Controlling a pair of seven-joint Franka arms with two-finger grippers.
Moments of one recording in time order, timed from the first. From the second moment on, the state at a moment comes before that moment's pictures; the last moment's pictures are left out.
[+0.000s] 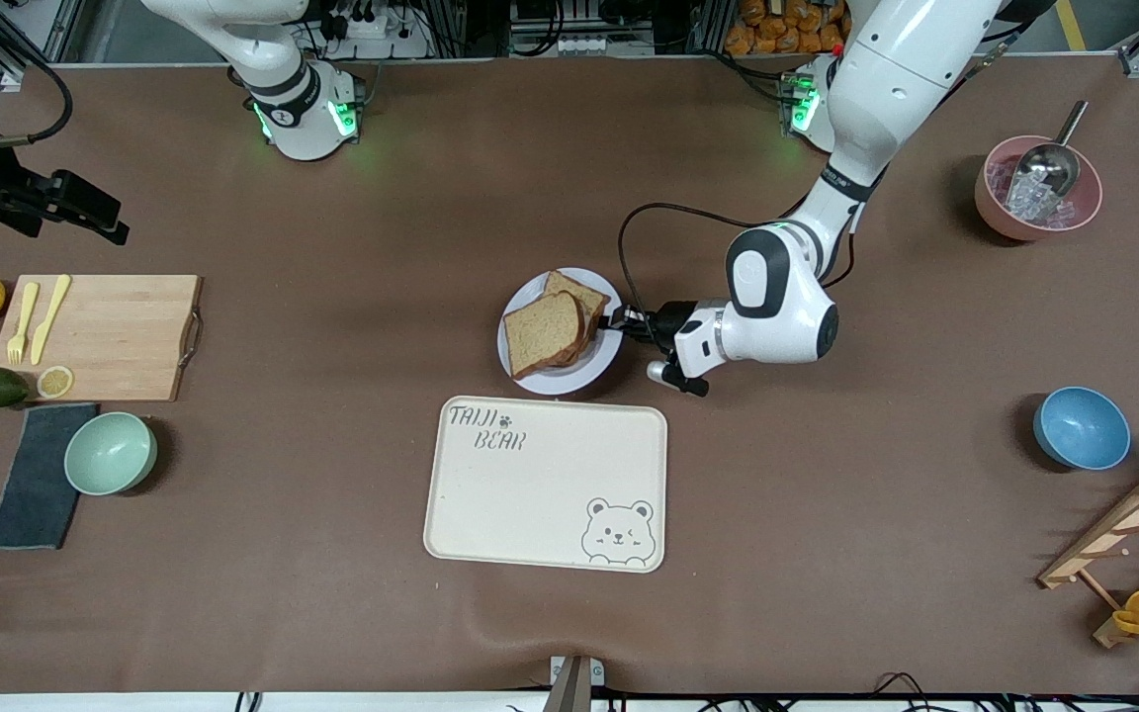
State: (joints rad) left arm -0.35 0.57 -0.21 -1.90 -1.20 2.24 0.50; right arm -0.06 -0.01 0.11 -1.50 0.02 1.42 0.16
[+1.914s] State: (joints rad) left arm -0.44 0.91 -0.21 -1.44 -1.58 2.68 0.50; right arm -0.06 -0.01 0.11 -1.51 0.02 1.42 0.16
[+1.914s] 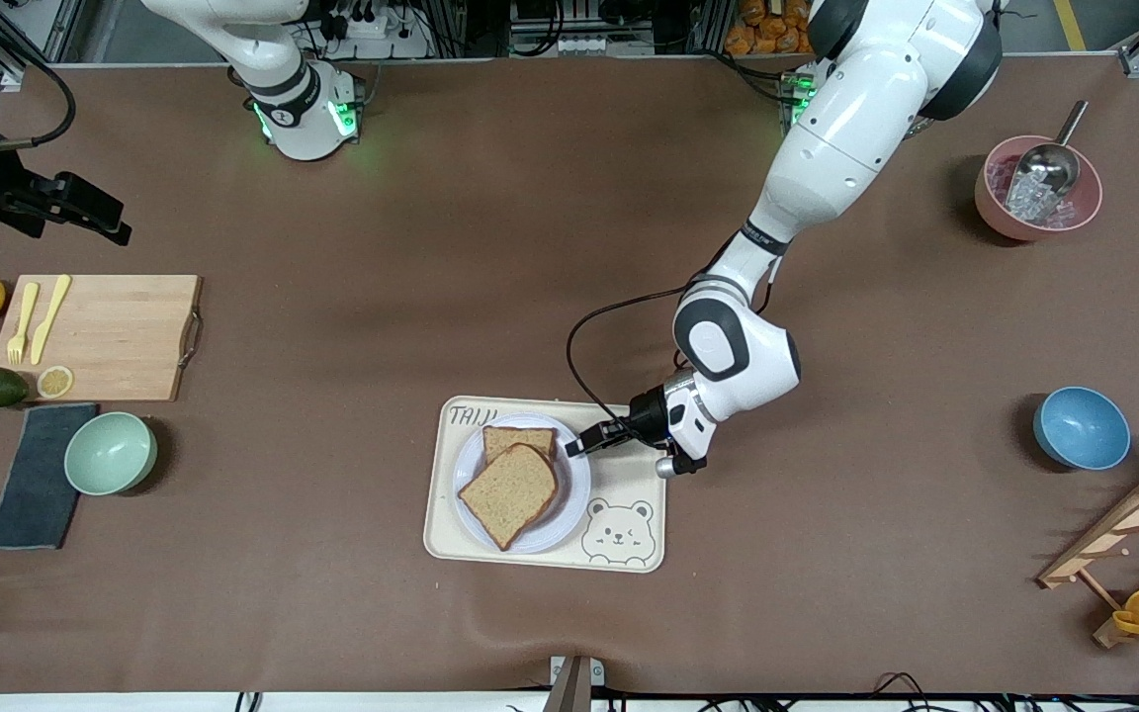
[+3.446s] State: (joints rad) left arm -0.15 0.40 -0.15 -1.95 -0.81 2.70 0.50; right arm -0.07 -0.01 0.10 -1.51 0.02 1.42 0.17
